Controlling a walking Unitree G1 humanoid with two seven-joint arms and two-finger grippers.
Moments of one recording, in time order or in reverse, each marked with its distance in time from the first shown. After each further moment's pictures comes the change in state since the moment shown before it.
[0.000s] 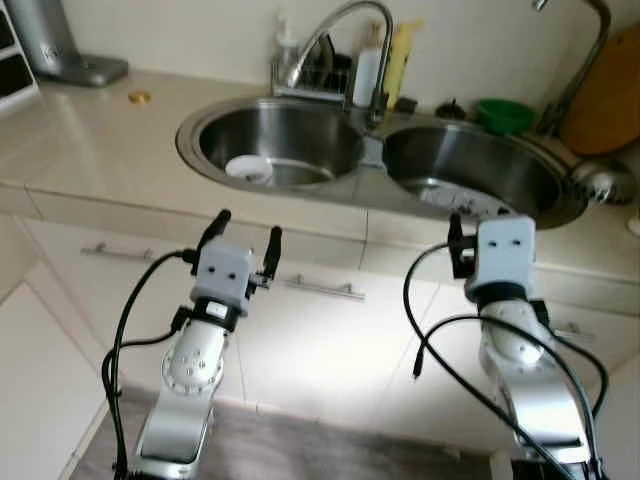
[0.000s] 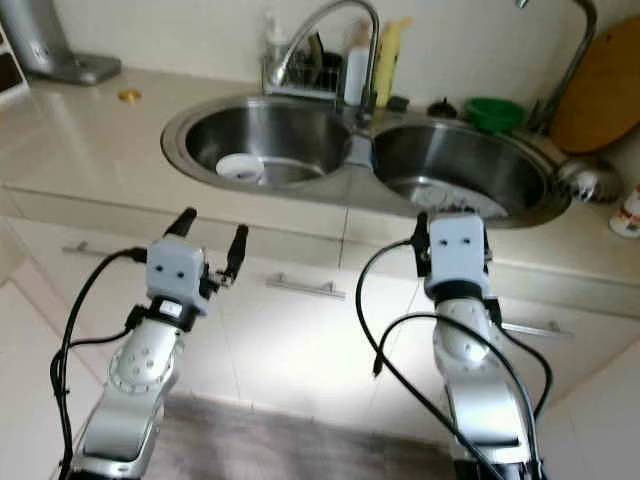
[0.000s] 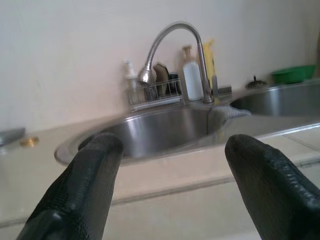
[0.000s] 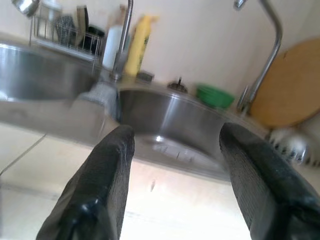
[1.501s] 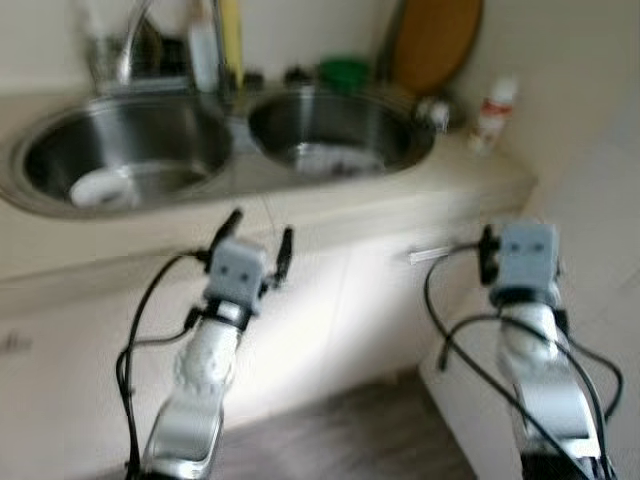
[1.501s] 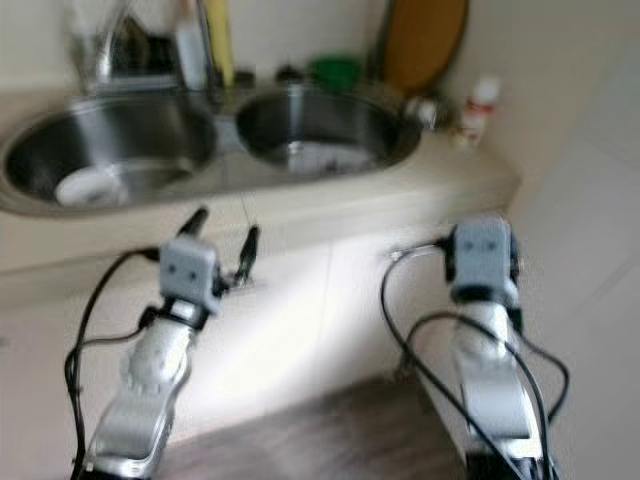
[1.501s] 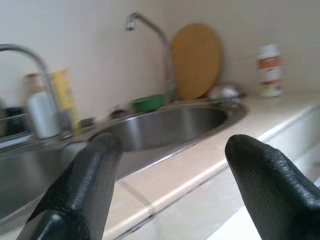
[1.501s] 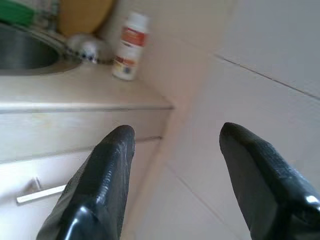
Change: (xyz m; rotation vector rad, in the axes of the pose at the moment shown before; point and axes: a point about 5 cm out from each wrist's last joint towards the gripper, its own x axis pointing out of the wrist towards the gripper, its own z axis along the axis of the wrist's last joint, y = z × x) left arm 0.001 -0.005 0.002 0.026 -0.014 -0.032; right arm 0.006 -0.018 -0.019 -0.035 0.094 -0.149
